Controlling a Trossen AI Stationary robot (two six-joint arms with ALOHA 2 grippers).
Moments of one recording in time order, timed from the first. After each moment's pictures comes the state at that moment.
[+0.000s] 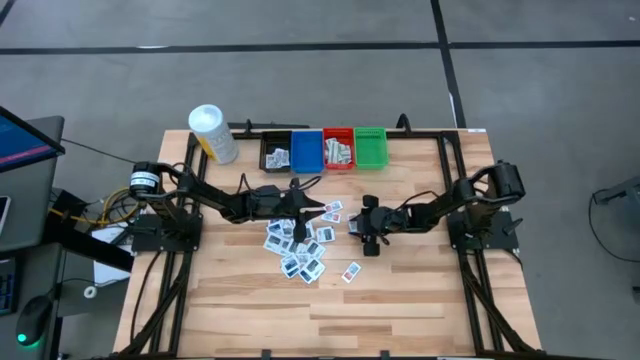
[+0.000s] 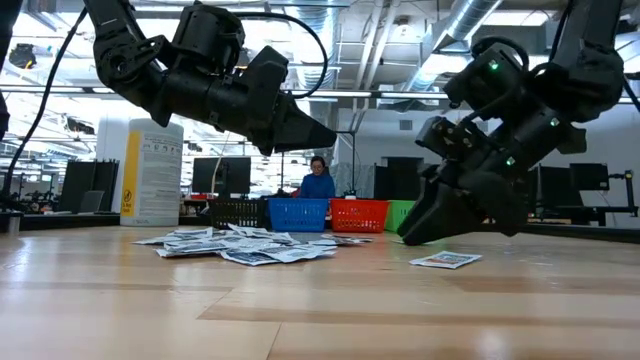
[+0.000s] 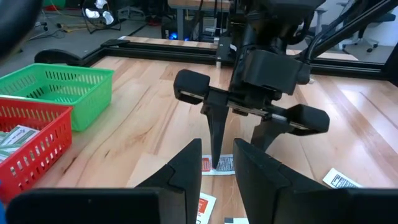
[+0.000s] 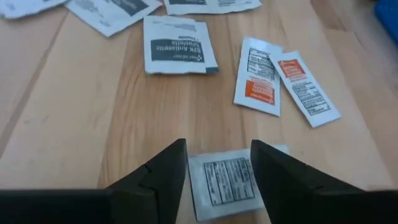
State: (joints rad) left arm 0.03 1.71 0.59 0.90 -0.07 -0.01; right arm 0.06 1.79 0.46 0.57 0.18 -0.10
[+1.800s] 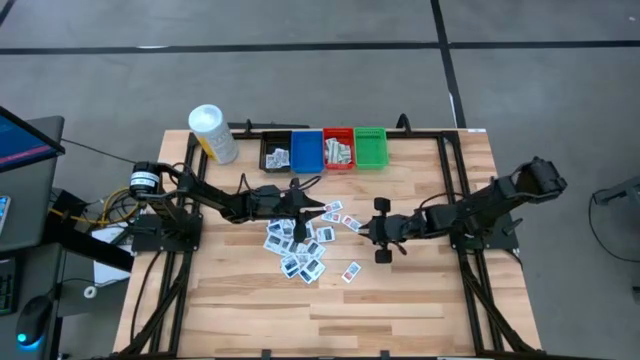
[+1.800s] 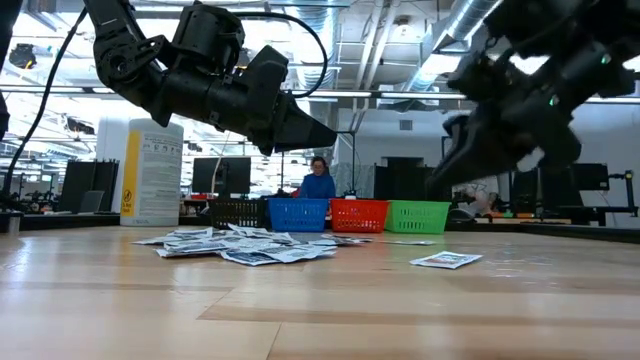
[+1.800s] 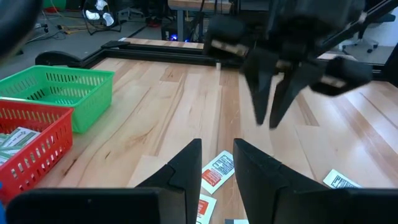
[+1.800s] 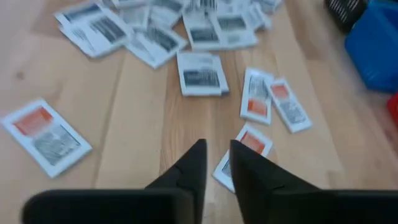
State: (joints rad) left arm 0.03 1.71 0.59 0.90 -0.07 0.00; right arm 0.20 1.39 0.45 0.24 0.31 -0.02
